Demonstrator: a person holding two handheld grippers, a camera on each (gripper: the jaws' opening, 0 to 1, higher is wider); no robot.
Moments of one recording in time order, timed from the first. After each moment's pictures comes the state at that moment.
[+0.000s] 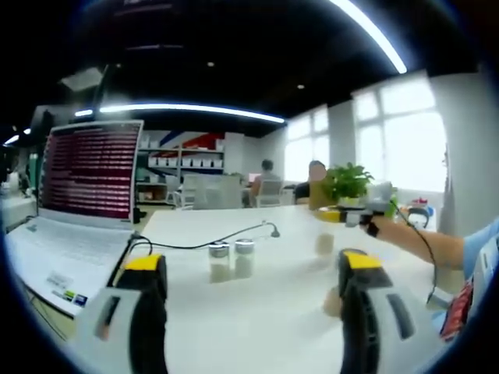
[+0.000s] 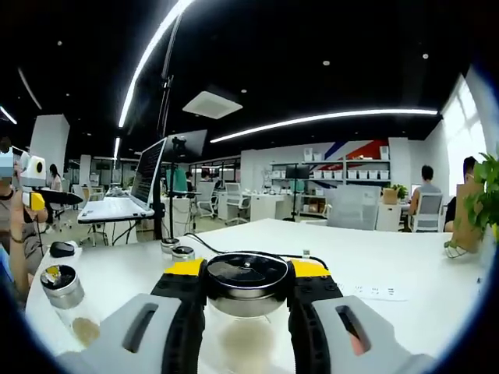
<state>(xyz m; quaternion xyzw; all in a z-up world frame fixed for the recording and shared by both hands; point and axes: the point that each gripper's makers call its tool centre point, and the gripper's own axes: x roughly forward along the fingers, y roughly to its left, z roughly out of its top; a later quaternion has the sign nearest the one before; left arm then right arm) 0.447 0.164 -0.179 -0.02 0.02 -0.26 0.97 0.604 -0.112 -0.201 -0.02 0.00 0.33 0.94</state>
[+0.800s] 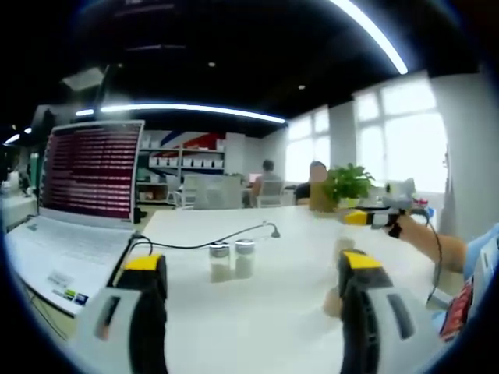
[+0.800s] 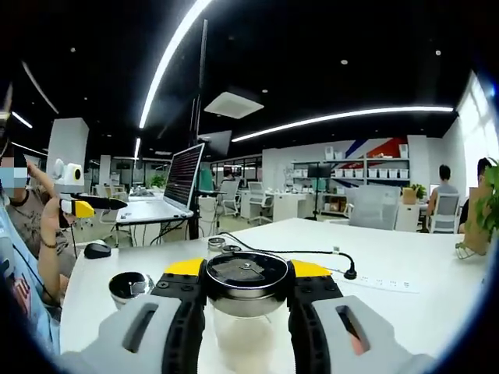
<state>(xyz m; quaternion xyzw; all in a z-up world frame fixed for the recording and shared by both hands) 0.445 0.164 -0.178 -0.02 0.01 -0.26 0.97 0.533 -0.094 -0.188 -0.03 0.00 0.39 0.92</state>
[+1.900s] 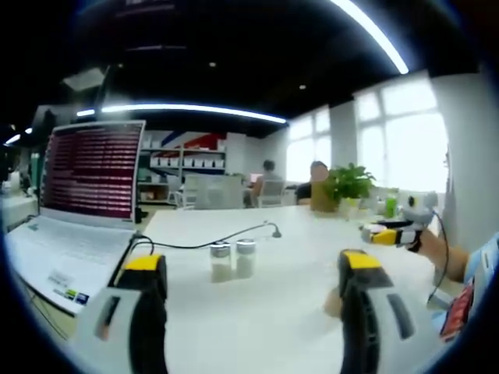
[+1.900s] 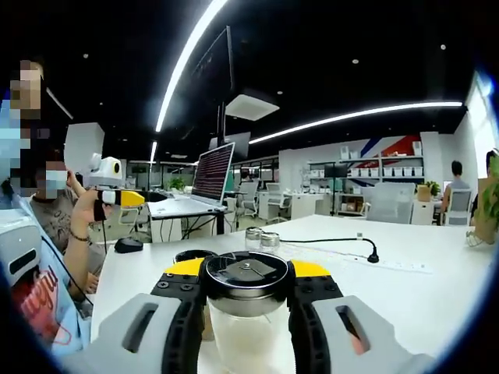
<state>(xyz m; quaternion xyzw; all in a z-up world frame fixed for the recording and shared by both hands) 0.446 0.167 -0.178 -0.02 0.02 -0.26 0.97 0.460 -0.082 -0.215 -0.01 0.00 0.43 0.90</state>
